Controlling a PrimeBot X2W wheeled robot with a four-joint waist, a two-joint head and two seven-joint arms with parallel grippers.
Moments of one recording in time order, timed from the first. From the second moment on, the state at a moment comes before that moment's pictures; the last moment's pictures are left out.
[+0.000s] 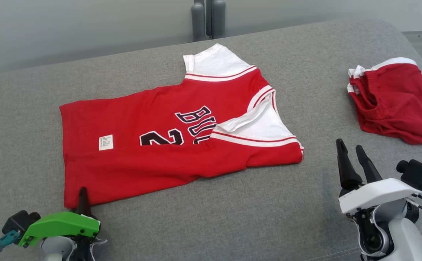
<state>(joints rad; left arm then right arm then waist) -0.19 0.13 -0.05 0.54 -1.09 0.05 -0.07 -0.15 -0.05 -0.05 0.21 0.60 0.13 -0.05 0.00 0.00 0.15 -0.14</state>
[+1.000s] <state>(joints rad) -0.20 0.14 -0.11 0.52 -1.02 0.03 -0.14 -0.34 -0.05 0.09 0.64 0.64 0.13 0.04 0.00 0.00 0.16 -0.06</state>
